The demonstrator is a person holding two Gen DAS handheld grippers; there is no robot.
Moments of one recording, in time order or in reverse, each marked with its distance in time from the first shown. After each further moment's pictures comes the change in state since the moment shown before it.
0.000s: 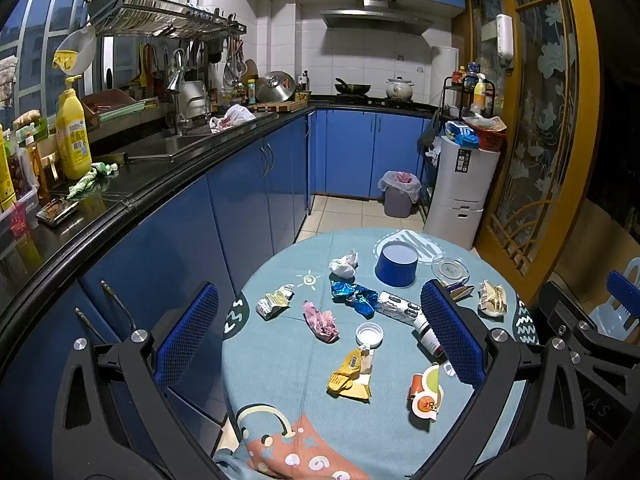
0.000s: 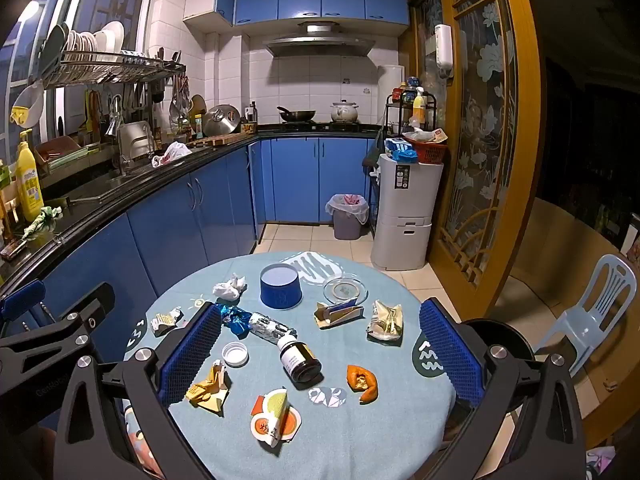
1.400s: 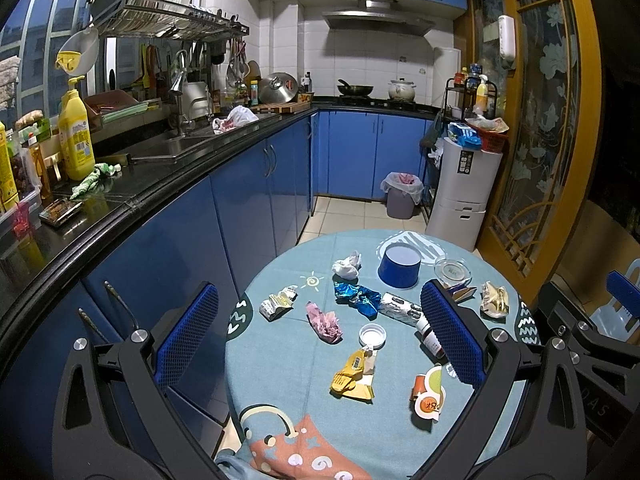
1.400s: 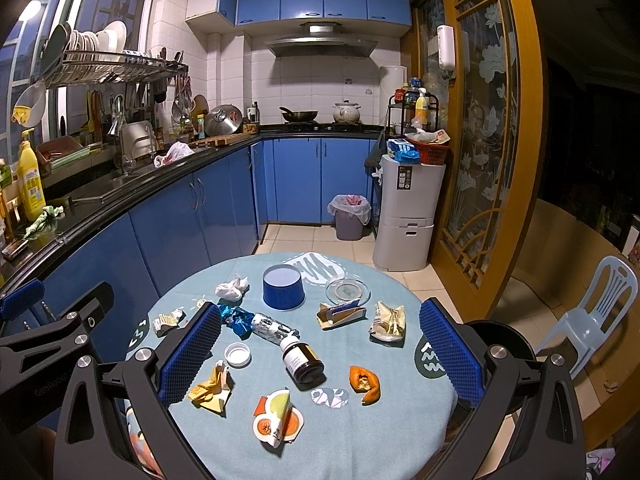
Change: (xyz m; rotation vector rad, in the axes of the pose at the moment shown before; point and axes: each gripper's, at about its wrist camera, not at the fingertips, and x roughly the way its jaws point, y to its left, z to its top) left arm -0.001 0.001 0.000 0.000 -0.007 0.003; right arm 0.001 0.001 0.000 0.002 0.001 0.003
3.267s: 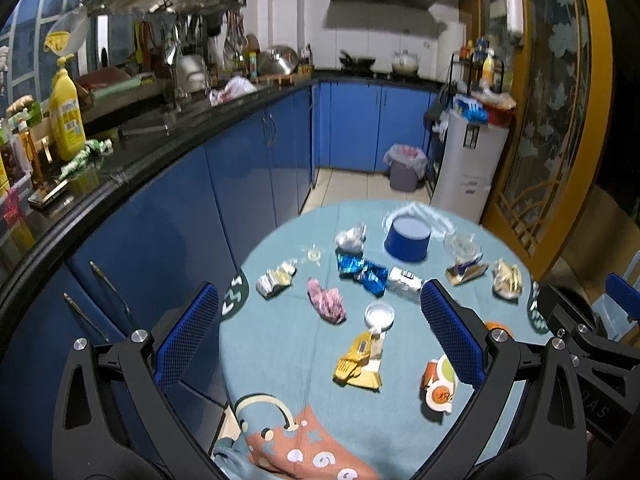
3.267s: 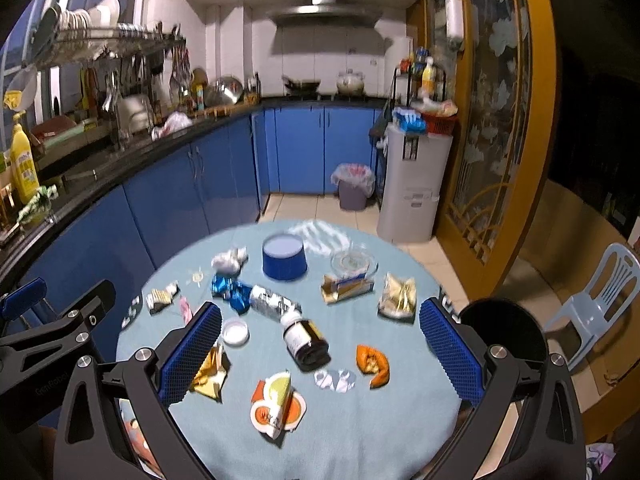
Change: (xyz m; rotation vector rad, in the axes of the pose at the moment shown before) left arm 0.046 0.002 -0.017 0.012 0.144 0.015; right arm 0.040 0.000 -0.011 0.002 0.144 0.011
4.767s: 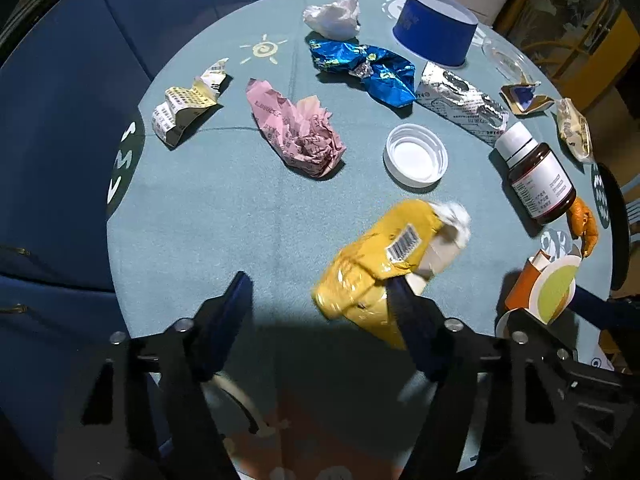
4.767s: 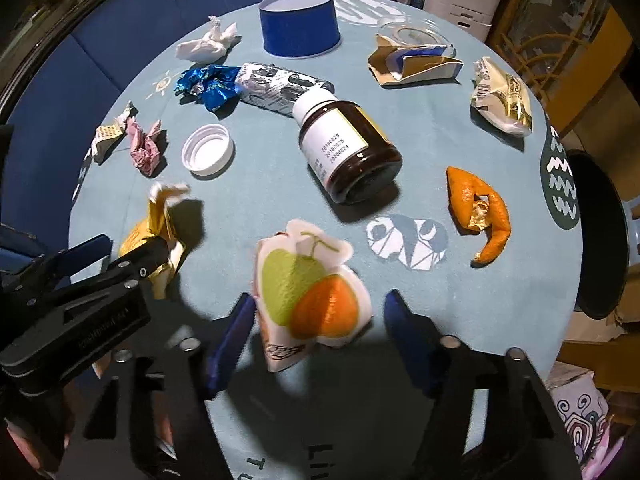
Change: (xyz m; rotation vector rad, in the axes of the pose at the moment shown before) left arm 0.184 -0.003 -0.060 0.088 0.627 -0.109; right arm 0.150 0.023 -0.077 0.009 0.694 0.091
